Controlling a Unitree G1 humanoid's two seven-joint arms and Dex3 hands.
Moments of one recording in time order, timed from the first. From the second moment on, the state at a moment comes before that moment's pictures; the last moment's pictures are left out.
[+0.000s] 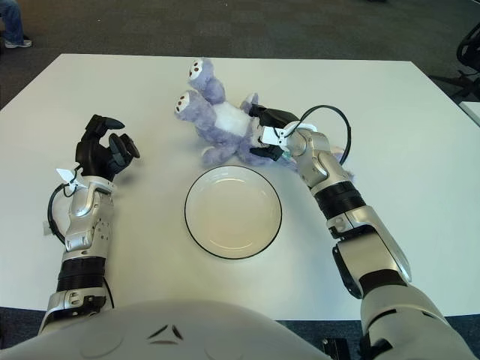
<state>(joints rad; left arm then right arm) -0.08 -0.02 0.21 0.06 -0.24 -0.18 -0.05 -0.59 -0.45 0.36 0.39 -0.56 0.03 0.31</state>
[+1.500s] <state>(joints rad) -0.08 -0.02 0.22 0.06 -0.24 -0.17 -0.04 -0.60 -0.45 0.29 0.52 -0.49 -0.09 0.23</state>
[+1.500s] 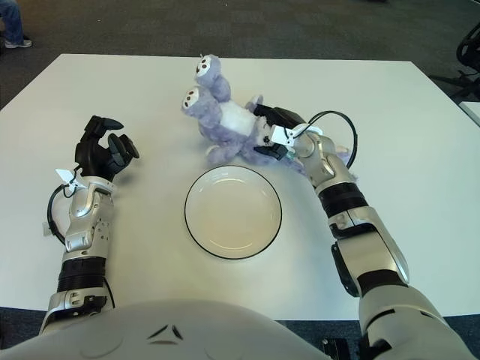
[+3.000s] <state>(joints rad) -0.10 -0.02 0.20 0.11 -0.18 -0.16 -0.01 -0.45 -0.47 0.04 0.05 -0.31 -0.09 0.20</state>
